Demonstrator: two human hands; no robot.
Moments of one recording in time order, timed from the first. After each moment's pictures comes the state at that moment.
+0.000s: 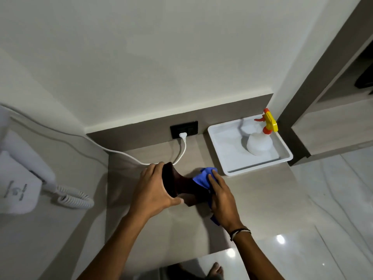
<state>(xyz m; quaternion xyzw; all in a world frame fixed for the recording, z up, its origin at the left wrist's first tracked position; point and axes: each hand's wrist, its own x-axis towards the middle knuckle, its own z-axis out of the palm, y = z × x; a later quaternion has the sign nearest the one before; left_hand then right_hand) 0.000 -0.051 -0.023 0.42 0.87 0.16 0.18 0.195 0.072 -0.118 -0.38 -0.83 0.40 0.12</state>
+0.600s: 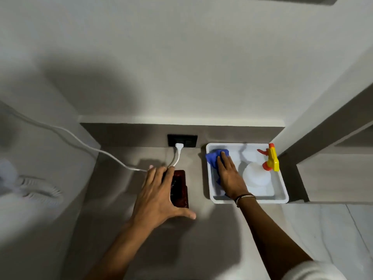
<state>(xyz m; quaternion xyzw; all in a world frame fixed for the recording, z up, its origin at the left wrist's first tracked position) 0.033 0.022 -0.040 0.42 0.90 0.12 0.08 0.143 0.288 -0.141 -0.24 -0.95 0.15 -0.09</state>
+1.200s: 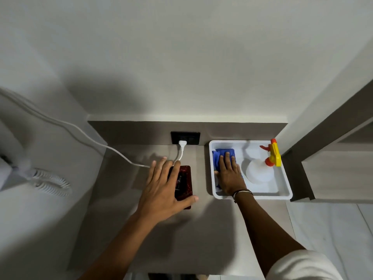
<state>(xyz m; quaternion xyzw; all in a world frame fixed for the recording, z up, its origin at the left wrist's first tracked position) 0.044 0.022 -0.038 0.45 0.89 0.06 0.07 0.144 0.275 -0.149 -0.29 -0.93 0.15 -0.15</state>
